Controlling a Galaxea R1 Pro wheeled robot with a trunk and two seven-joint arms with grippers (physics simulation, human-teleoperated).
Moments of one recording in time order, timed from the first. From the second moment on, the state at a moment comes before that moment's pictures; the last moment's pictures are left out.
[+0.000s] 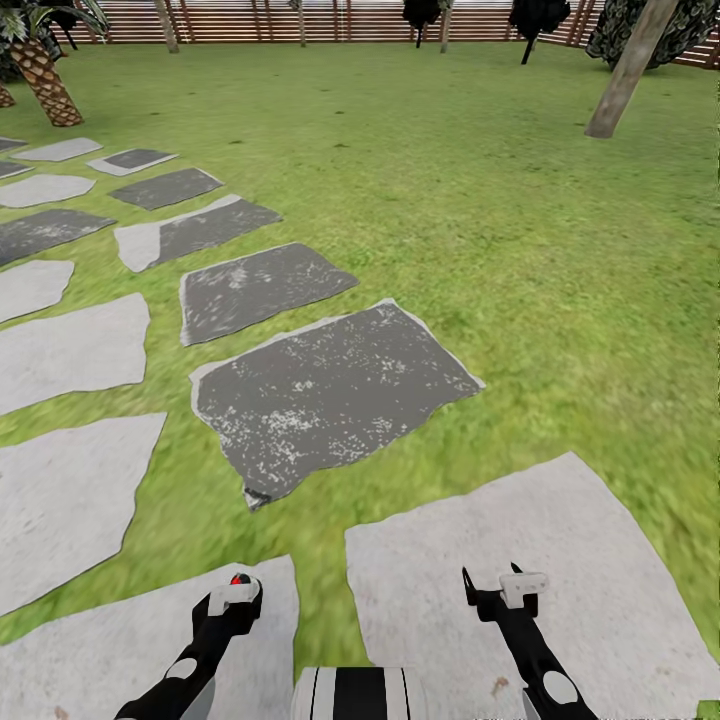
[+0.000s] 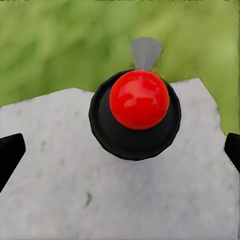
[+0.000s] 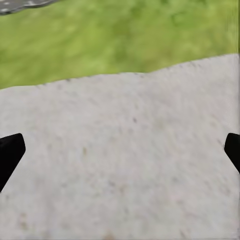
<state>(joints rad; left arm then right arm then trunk) -0.51 0.02 -0.01 -0.25 0.06 -0.38 0.01 -0.30 -0.05 0.00 -0.69 0.05 -0.41 0.01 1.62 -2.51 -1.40</state>
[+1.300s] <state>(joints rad) -0.51 0.02 -0.01 -0.25 0.06 -0.38 0.01 -0.30 -0.05 0.00 -0.69 0.05 -0.41 0.01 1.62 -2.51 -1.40</state>
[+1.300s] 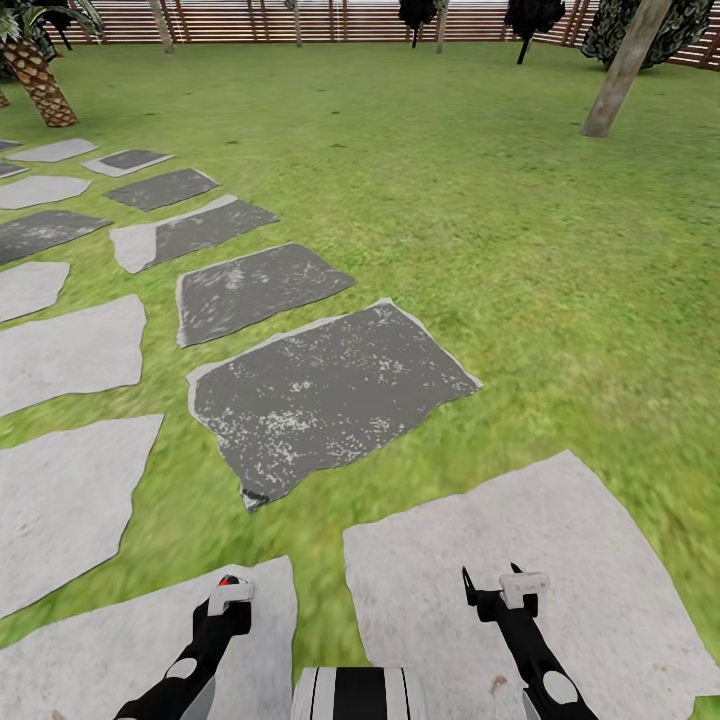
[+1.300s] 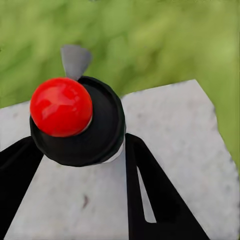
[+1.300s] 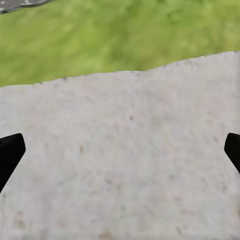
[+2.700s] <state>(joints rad) -0.51 0.02 0.00 -0.25 0.07 -0.38 0.02 -0.30 -0.05 0.00 -0.69 0.05 -0.41 0.00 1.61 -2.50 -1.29</state>
